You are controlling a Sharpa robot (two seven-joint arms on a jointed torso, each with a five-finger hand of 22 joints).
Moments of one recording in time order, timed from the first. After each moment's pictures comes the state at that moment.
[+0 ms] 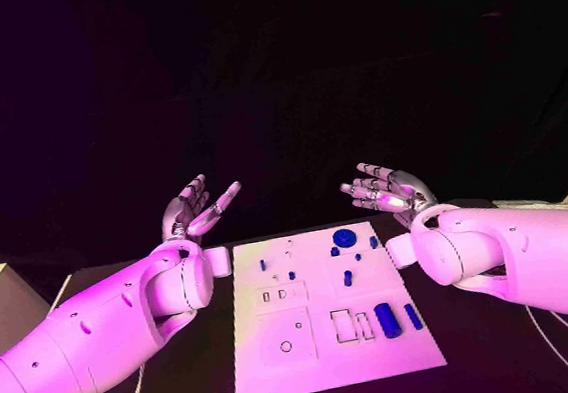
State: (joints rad) left arm 1.07 -0.64 0.13 1.23 -0.06 -0.57 0.44; left_hand 1.42 -0.29 0.11 0.29 0.06 0.26 0.14 0.05 0.05 0.19 0.17 0.02 0.03 0.21 0.18 0.03 0.04 0.14 0.34 0.27 0.04 0.04; right arm 1.21 -0.73 -0.12 1.38 -0.08 -0.52 0.36; right_hand 1.20 -0.09 0.36 0.05 0.21 0.27 0.14 0.03 0.04 0.38 0.26 0.04 0.04 0.48 0.24 0.04 0.05 0.10 0.44 0.29 0.04 0.04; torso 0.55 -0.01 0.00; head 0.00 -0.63
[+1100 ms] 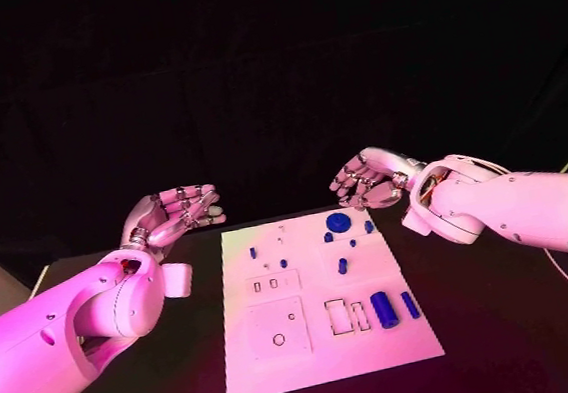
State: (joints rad) left arm 1.07 -0.86 0.17 1.50 -0.20 -0.38 0.37; left_hand 1.53 -0.17 0.32 0.28 0.05 0.88 0.21 0.23 0.17 1.06 0.16 0.10 0.07 1.07 0.10 0.33 0.29 0.18 1.06 0.20 0.29 0.12; right arm 1.32 -0.77 -0.13 1.29 -1.06 -0.39 0.20; right_hand 1.36 -0.17 0.48 -0.05 0.21 0.98 0.18 0.18 0.14 1.15 0.12 0.07 0.06 1.36 0.03 0.39 0.29 0.17 1.32 0.11 0.34 0.20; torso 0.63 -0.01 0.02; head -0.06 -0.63
